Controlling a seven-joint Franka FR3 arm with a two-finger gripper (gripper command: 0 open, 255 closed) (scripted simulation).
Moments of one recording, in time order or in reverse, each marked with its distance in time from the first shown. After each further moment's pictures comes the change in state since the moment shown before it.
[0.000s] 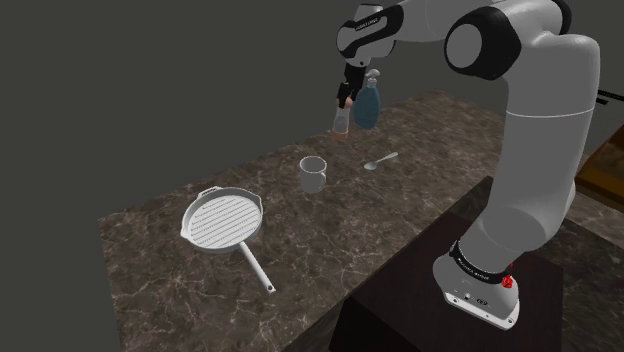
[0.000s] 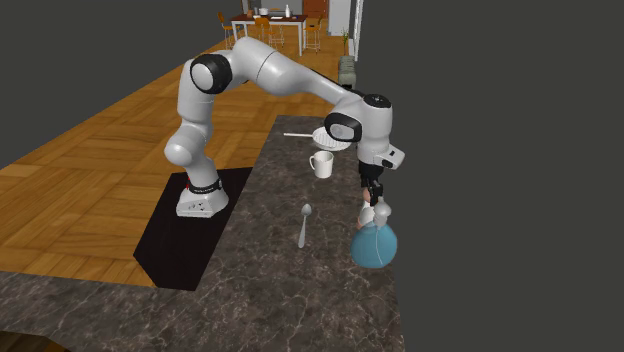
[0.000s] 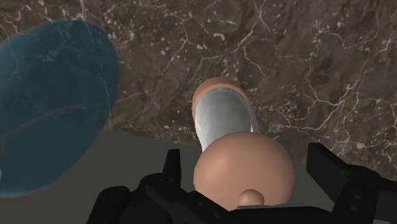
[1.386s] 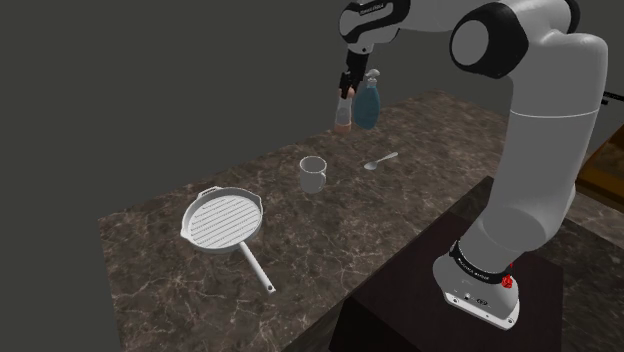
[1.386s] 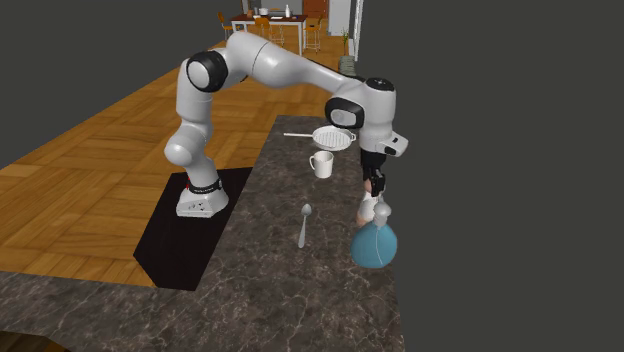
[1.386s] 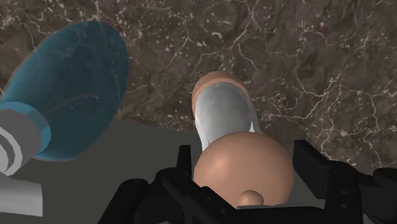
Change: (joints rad) arm -0.001 -0.029 -0.007 0.067 -0.015 -0.095 0.012
